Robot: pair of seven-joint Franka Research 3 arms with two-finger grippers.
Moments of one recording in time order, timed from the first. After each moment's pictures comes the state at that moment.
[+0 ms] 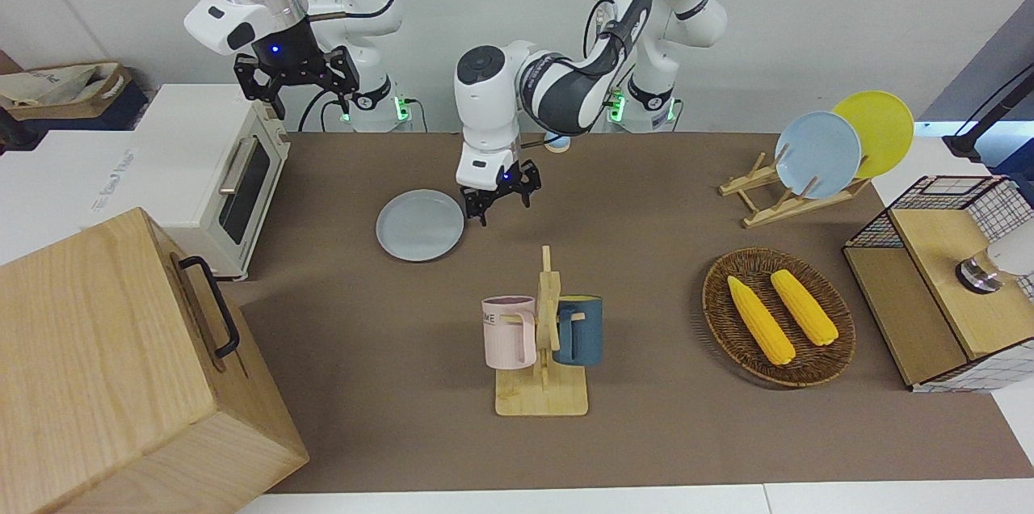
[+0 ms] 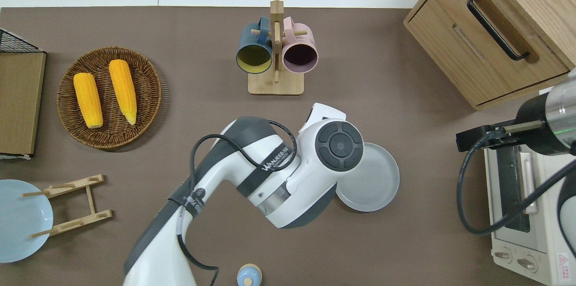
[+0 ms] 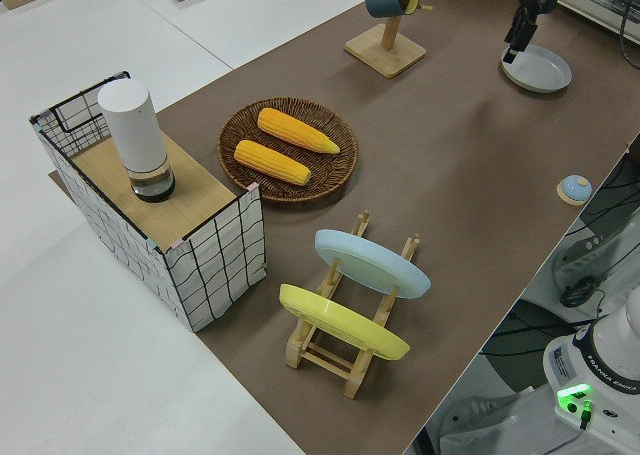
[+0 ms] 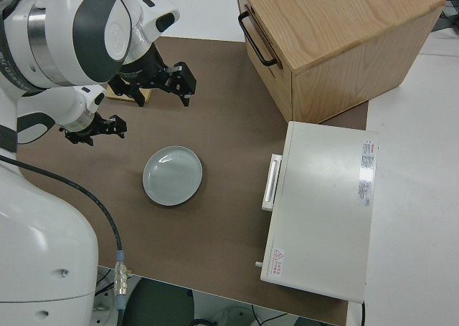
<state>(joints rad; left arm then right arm) -0.48 0.40 -0.30 -1.58 0.22 1.91 -1.20 0.03 0.00 0.09 -1.47 0.00 1.41 0.03</state>
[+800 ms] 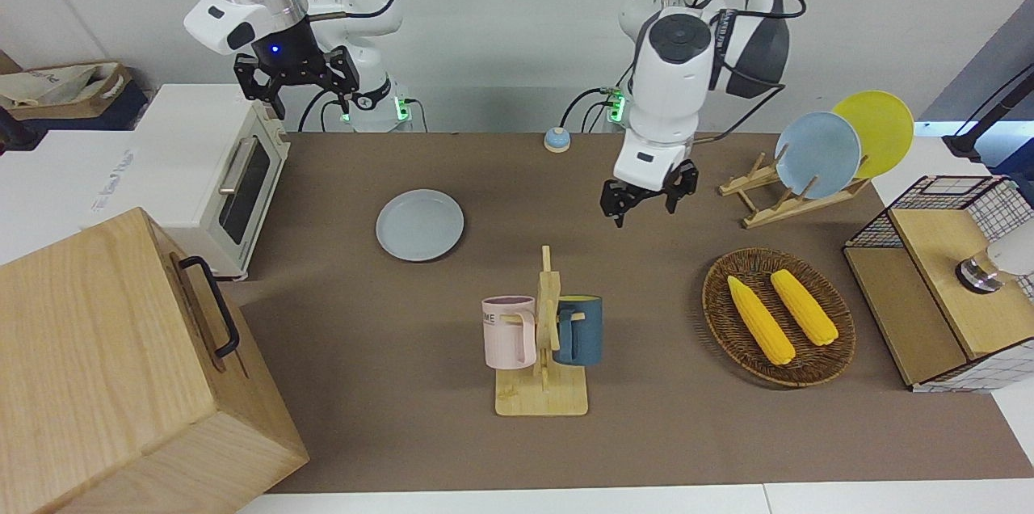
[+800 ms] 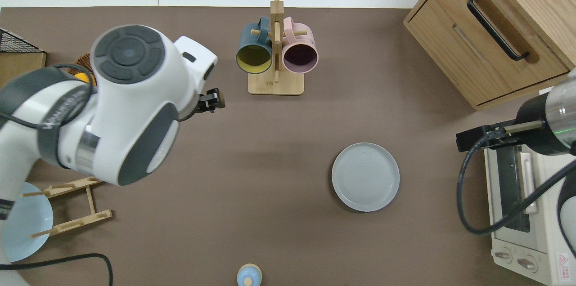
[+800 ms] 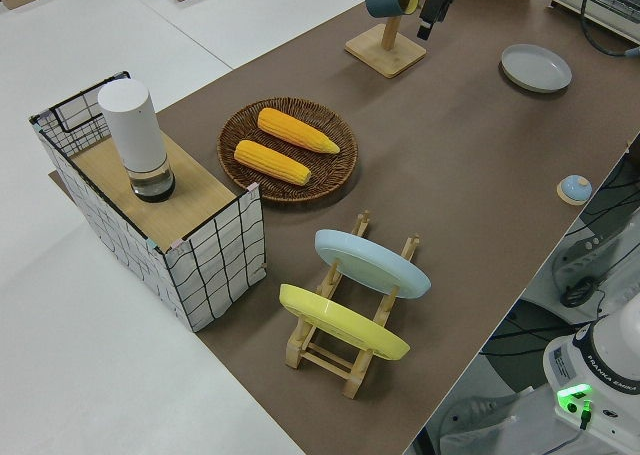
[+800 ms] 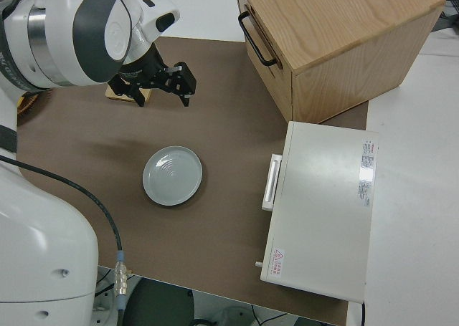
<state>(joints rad) -0.09 0.23 -0.29 -1.57 0.17 1.77 -0.58 0.03 0.00 0.09 -1.47 0.00 1.41 0.03</state>
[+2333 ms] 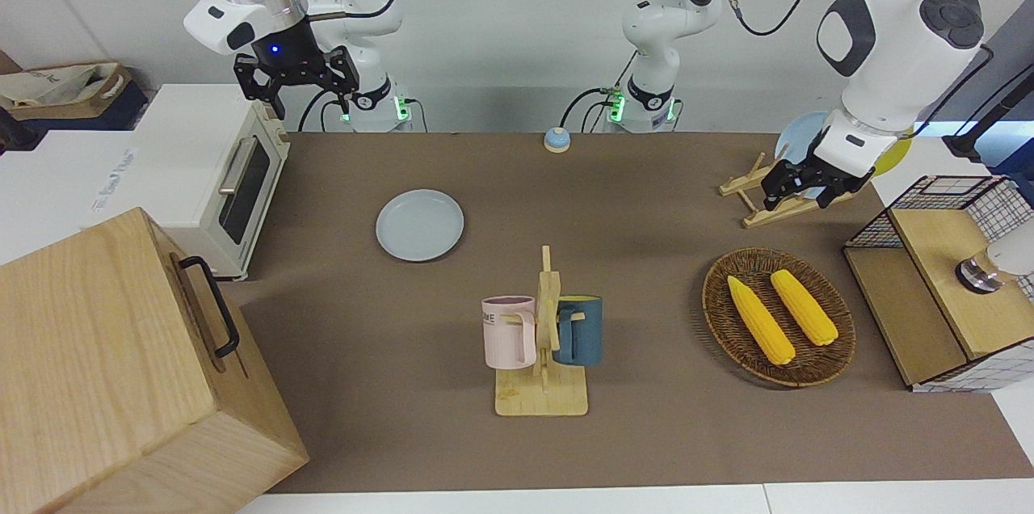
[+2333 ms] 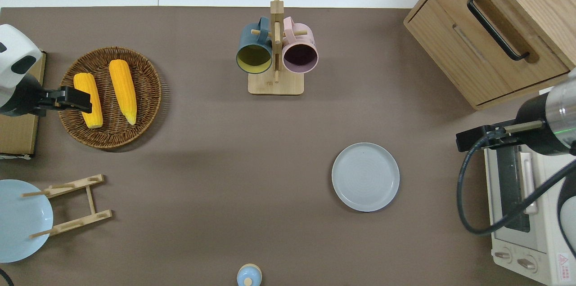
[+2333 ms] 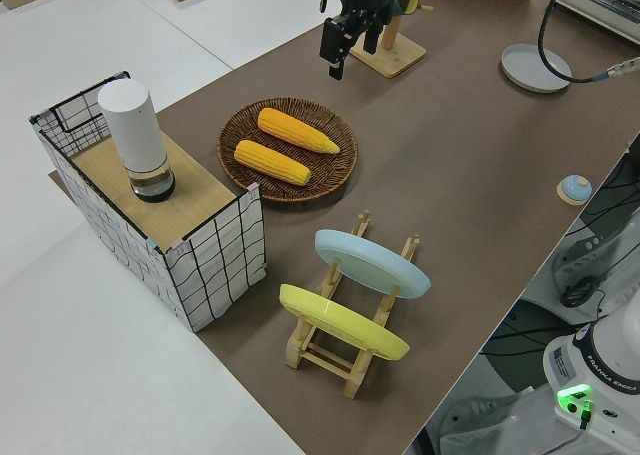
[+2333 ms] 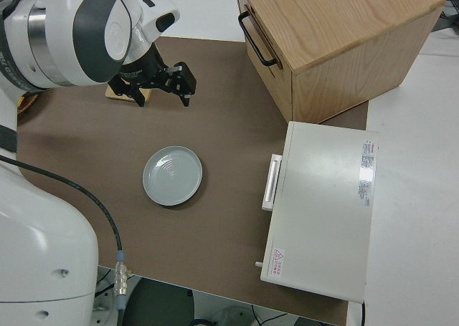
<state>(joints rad) 0.33 0.16 -0.31 -1.57 0.04 1.71 0.01 0.03 0.00 0.09 -1.47 0.00 1.41 0.03</state>
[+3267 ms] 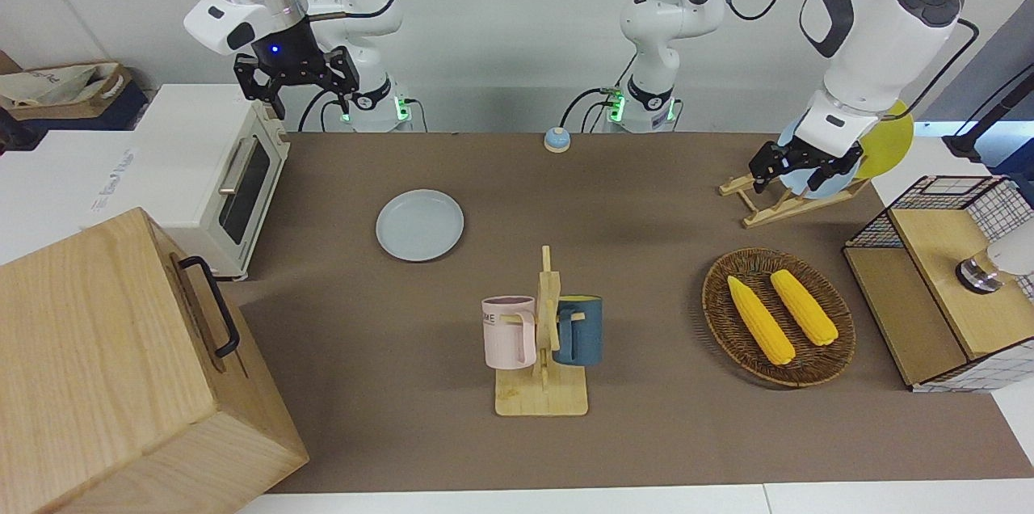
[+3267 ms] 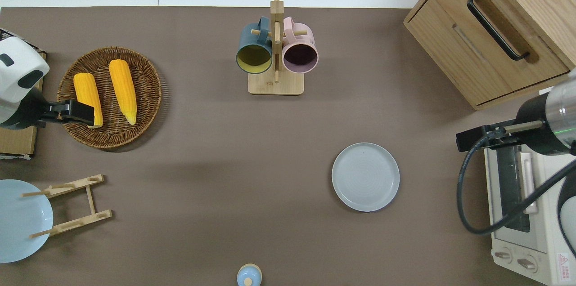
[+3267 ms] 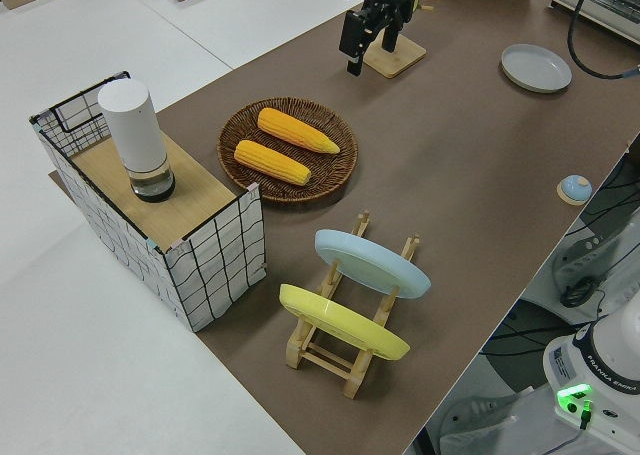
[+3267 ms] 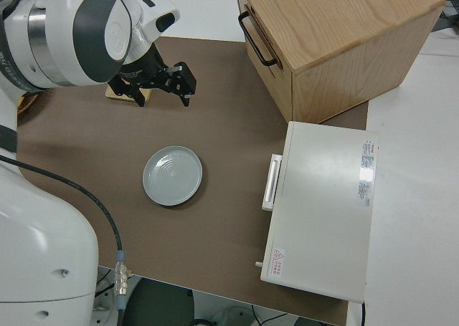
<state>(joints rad) 0.15 0.09 -0.13 -1.63 0.03 1.69 0.02 0.03 0.00 0.09 -1.47 0.00 1.41 0.03</state>
